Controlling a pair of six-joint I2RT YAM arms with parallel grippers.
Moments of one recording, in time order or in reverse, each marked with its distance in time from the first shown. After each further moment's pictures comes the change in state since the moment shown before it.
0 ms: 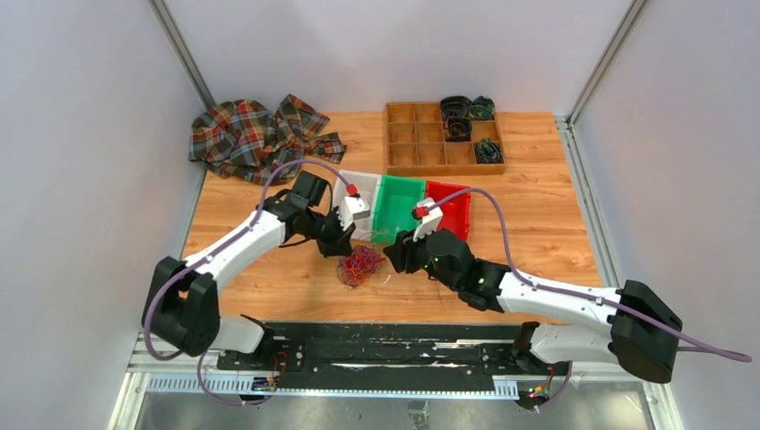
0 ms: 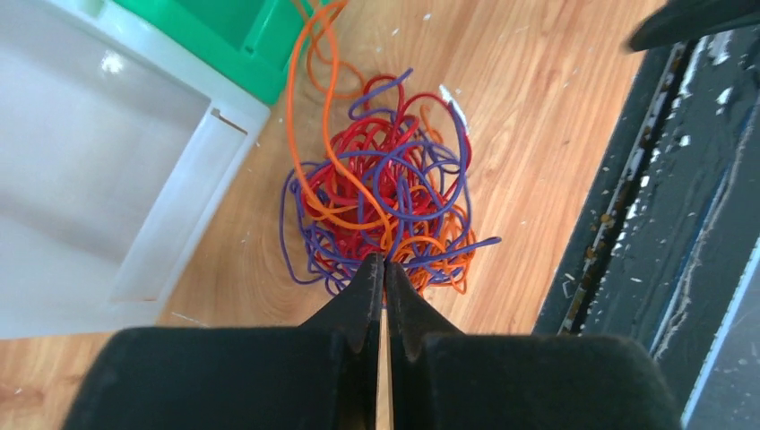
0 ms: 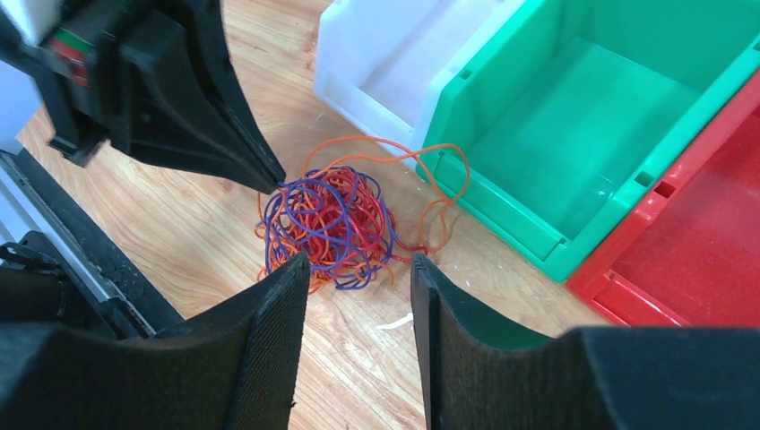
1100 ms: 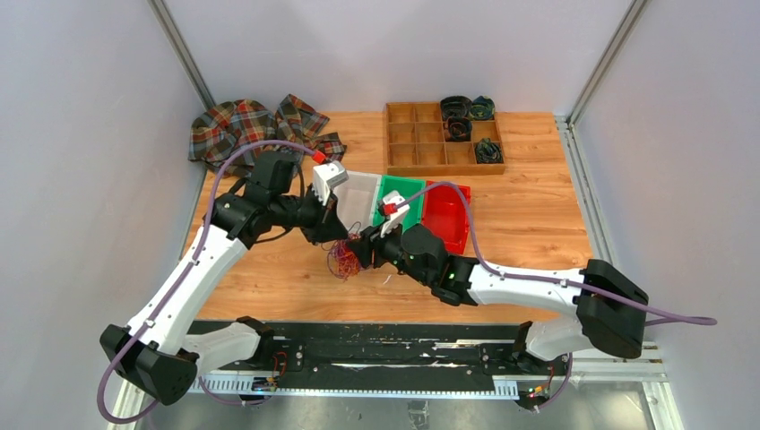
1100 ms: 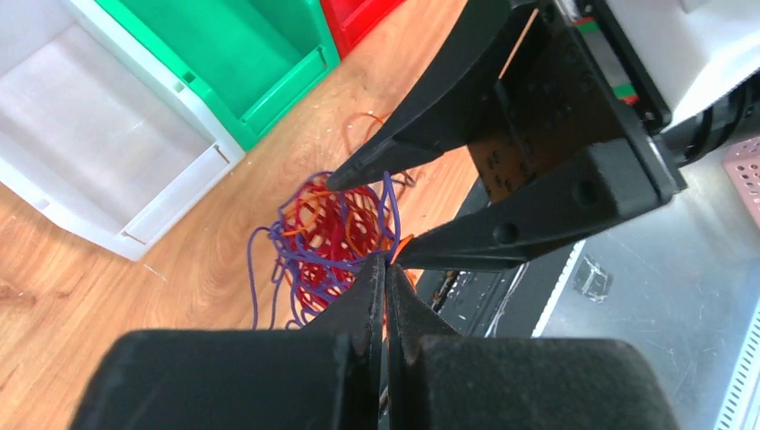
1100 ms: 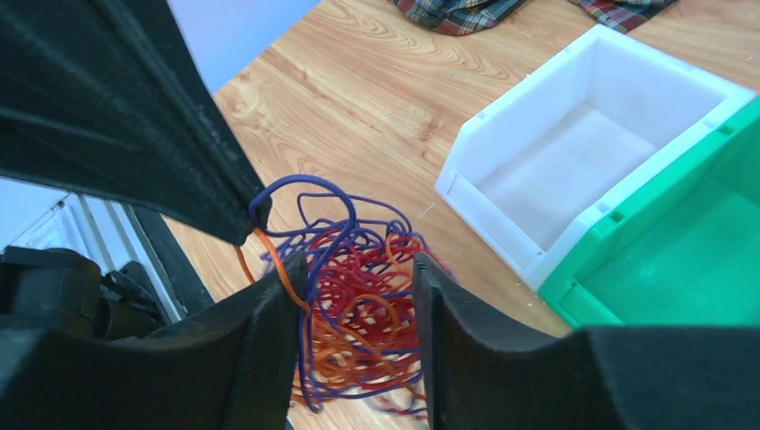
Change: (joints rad) left arm -0.004 -0.298 0.274 -0.258 0.013 -0.405; right arm 0.101 0.195 0.163 0.220 -0.039 -0.076
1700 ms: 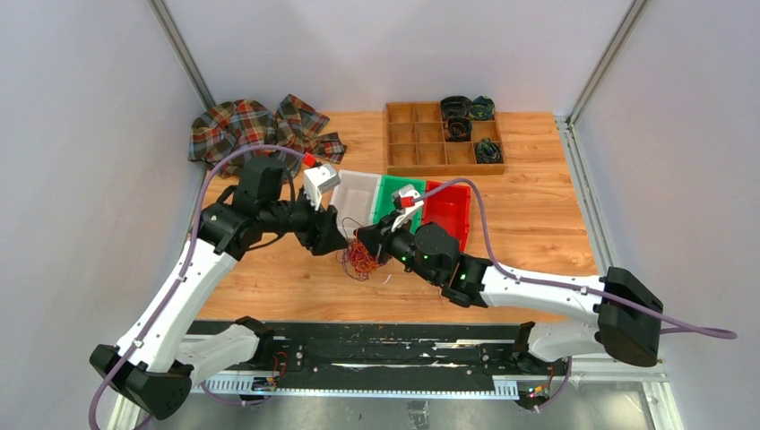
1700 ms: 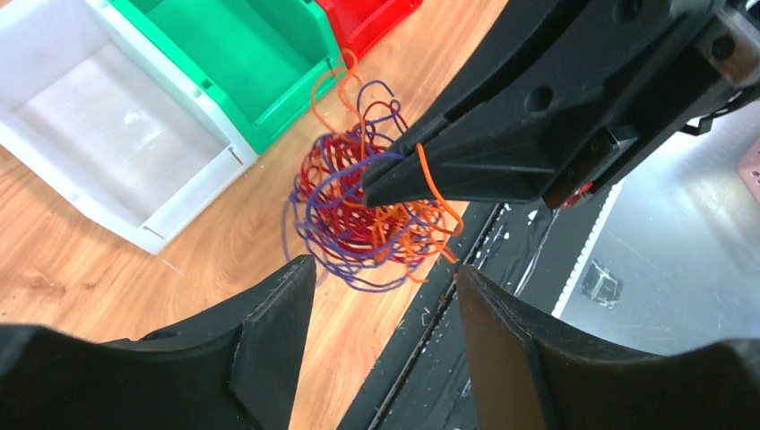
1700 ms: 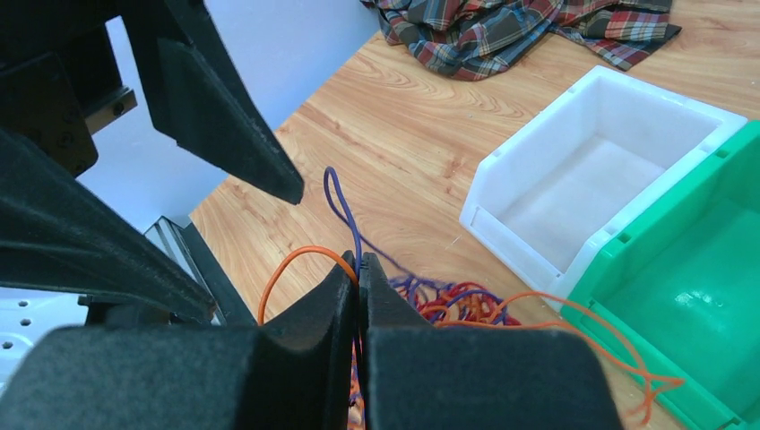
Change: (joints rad) left arm -0.001 -0.075 -0.004 -0.006 -0.023 0.002; right arm 0.000 -0.069 0.000 0.025 0.015 0.081
